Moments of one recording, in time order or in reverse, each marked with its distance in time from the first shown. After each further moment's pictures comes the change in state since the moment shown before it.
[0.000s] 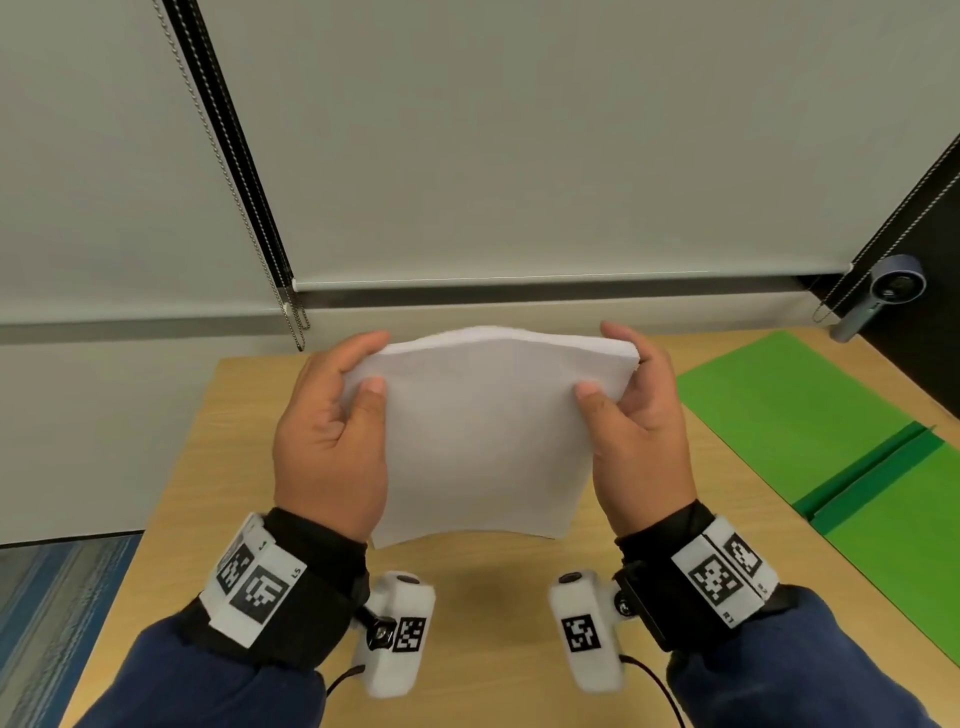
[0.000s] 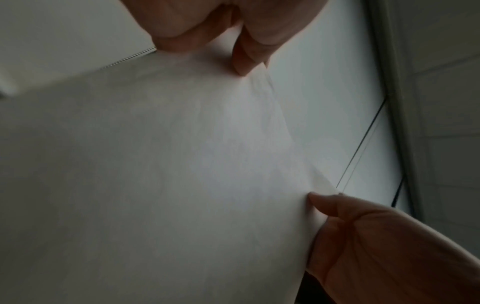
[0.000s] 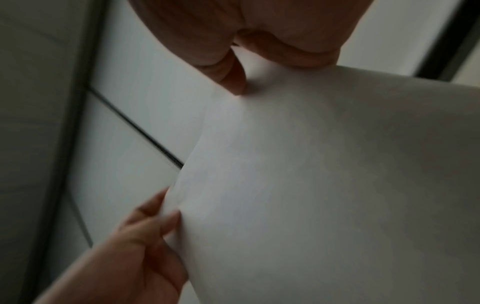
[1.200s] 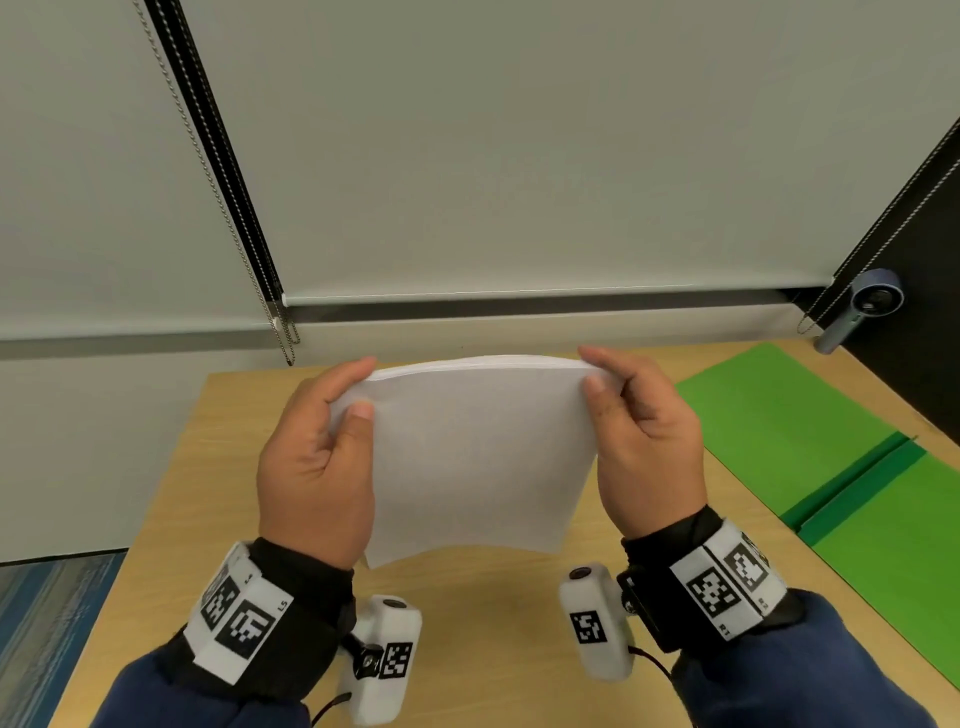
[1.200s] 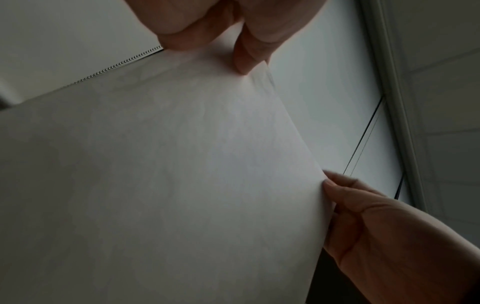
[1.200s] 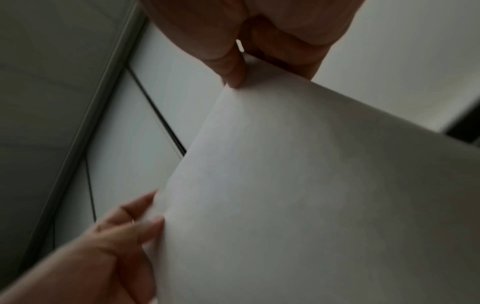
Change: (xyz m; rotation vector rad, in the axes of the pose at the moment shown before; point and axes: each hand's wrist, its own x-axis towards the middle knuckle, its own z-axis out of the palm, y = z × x) left_hand -0.003 -0.001 0.001 0.024 0.010 0.005; right_hand 0.010 -0.001 -0.011 -0.177 0.023 -0.197
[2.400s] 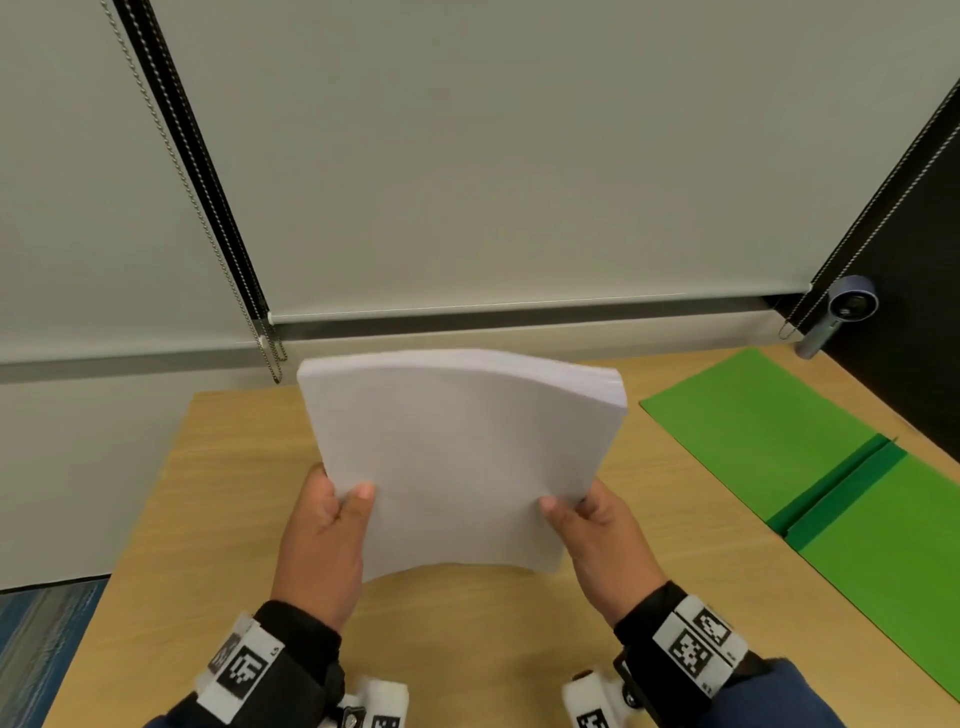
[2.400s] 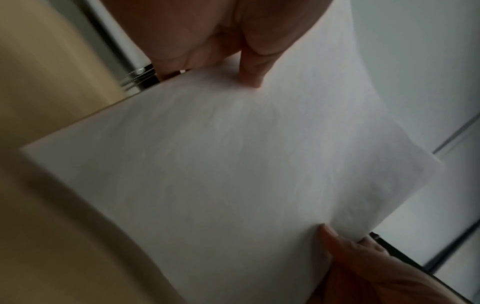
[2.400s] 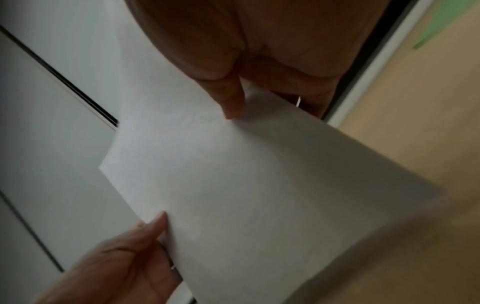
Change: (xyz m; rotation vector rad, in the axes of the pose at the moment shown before) left_hand -0.026 -0.072 0.003 -0.162 -0.239 -0.428; right_hand -0.055 0.052 -0.015 0.116 -0.237 0.550
